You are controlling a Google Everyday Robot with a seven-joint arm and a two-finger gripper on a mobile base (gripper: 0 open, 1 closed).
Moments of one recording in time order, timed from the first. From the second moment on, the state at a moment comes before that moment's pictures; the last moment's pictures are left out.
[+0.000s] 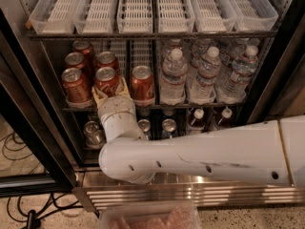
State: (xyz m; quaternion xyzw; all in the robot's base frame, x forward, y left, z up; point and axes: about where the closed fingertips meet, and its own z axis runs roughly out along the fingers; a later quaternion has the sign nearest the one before) arm 0.610 0.112 0.841 -0.16 0.68 0.04 0.72
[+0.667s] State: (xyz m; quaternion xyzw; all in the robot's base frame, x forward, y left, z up) arm 0.606 0.116 0.845 -0.16 0.69 0.06 0.70
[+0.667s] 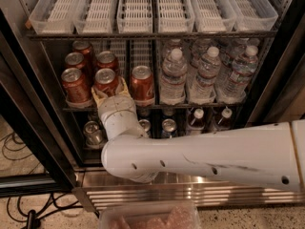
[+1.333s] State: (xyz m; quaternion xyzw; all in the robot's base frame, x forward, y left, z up) arm 0.590 0.118 0.869 -0.17 0.70 0.12 0.68
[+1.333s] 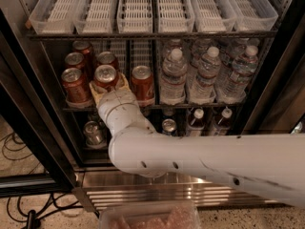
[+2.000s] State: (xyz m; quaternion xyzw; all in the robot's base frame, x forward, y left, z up) arm 0.571 0.074 0.889 -0.22 0.72 0.12 0.65
